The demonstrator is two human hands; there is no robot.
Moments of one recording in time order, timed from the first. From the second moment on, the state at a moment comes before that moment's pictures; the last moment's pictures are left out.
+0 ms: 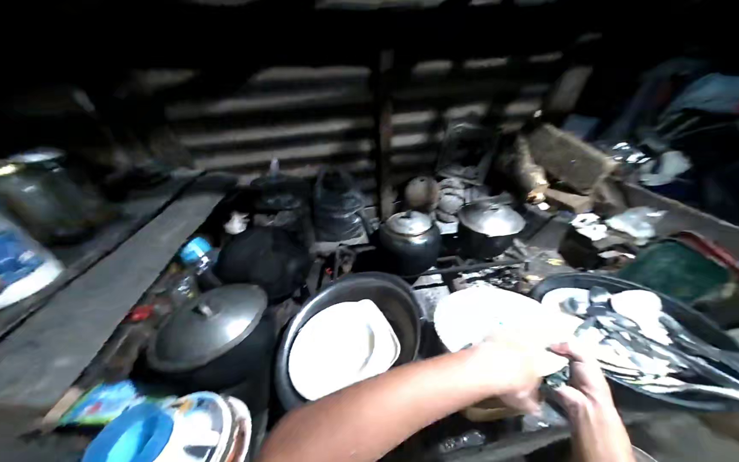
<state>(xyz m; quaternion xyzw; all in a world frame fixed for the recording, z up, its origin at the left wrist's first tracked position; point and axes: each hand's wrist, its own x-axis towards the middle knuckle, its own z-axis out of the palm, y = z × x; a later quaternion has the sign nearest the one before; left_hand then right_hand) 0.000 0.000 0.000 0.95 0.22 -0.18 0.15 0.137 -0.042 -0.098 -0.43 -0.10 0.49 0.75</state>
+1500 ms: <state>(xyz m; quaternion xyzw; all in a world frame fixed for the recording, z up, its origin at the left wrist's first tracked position) -0.066 0.039 -0.113 0.21 0.28 0.53 0.78 0.128 0.046 -0.101 -0.71 -0.49 -0.02 0.51</state>
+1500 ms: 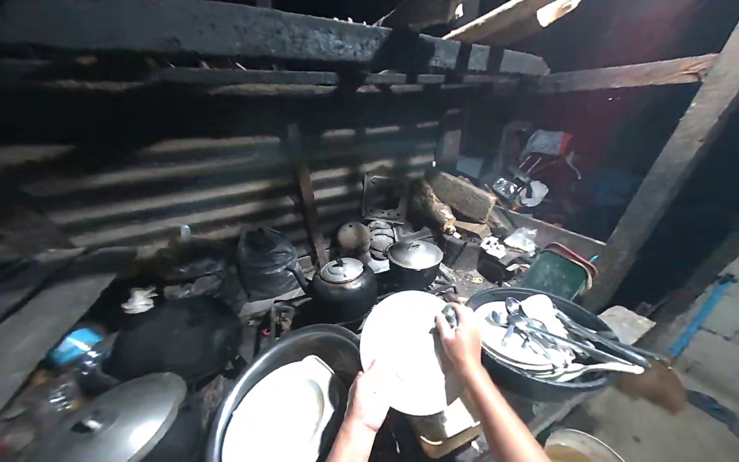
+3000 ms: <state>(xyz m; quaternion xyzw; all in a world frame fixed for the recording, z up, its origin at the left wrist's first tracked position) -0.087 0.026 -0.089 0.44 0.40 0.25 0.76 0.082 0.055 -0.107 -0.59 -0.64 -0.16 0.47</state>
